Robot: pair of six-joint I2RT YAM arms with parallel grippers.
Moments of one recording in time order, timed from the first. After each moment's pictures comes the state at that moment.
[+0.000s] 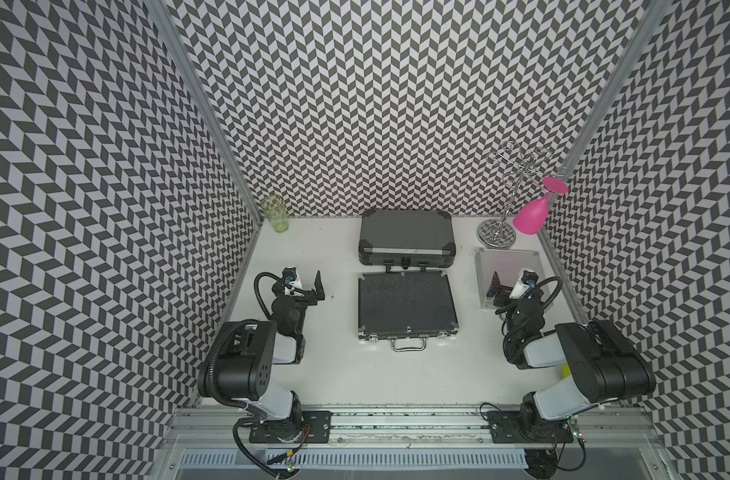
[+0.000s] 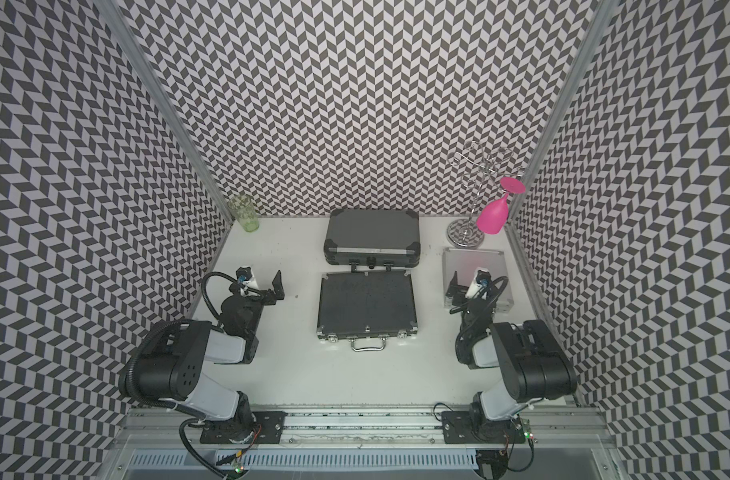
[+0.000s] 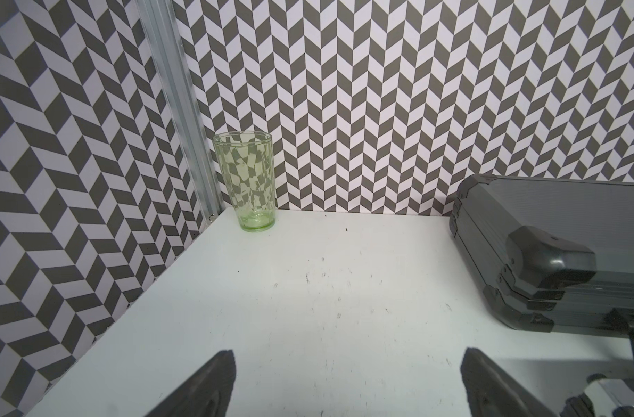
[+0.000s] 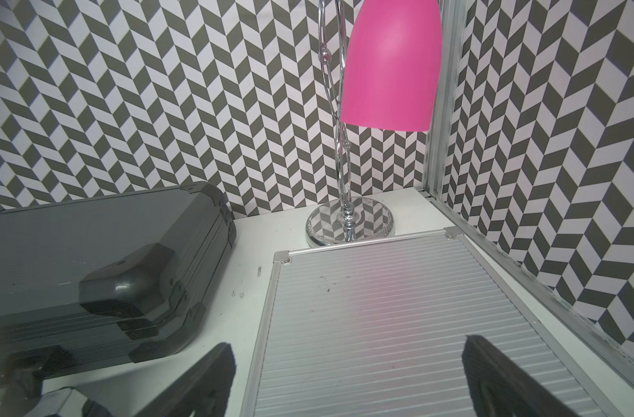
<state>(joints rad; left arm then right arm) -0.01 1.56 0.26 1.24 -0.03 -0.01 0.08 1.55 0.21 1.29 0.28 0.09</state>
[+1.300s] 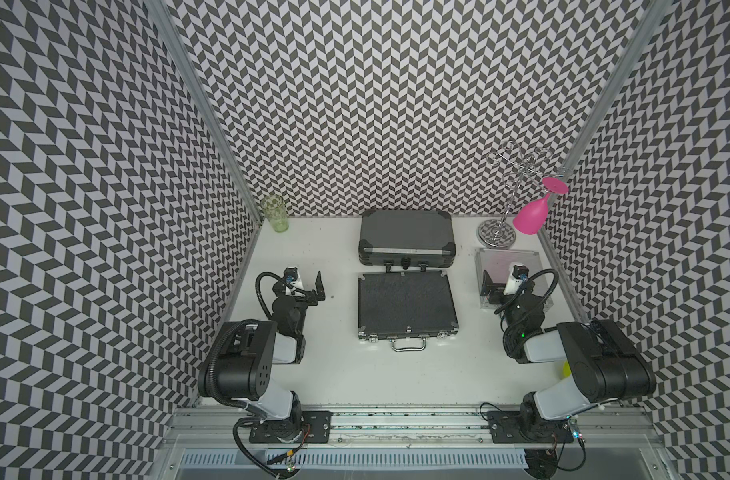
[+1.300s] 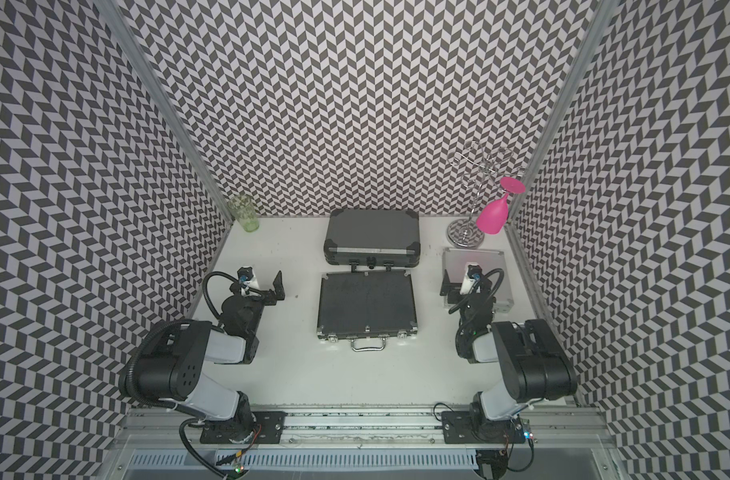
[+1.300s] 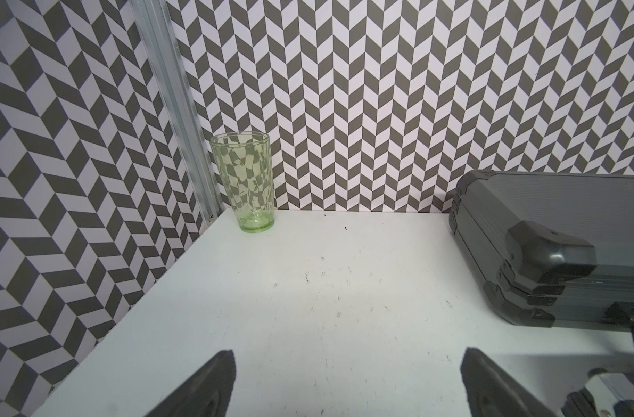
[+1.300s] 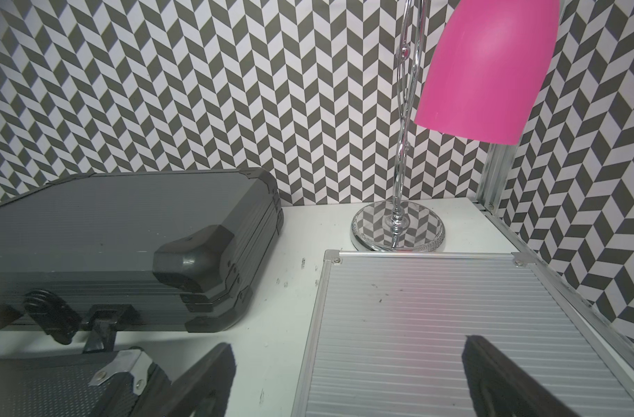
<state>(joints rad) -0.01 1.56 0.26 1.24 -0.03 0.00 0.06 1.55 0.26 1.23 0.08 0.03</state>
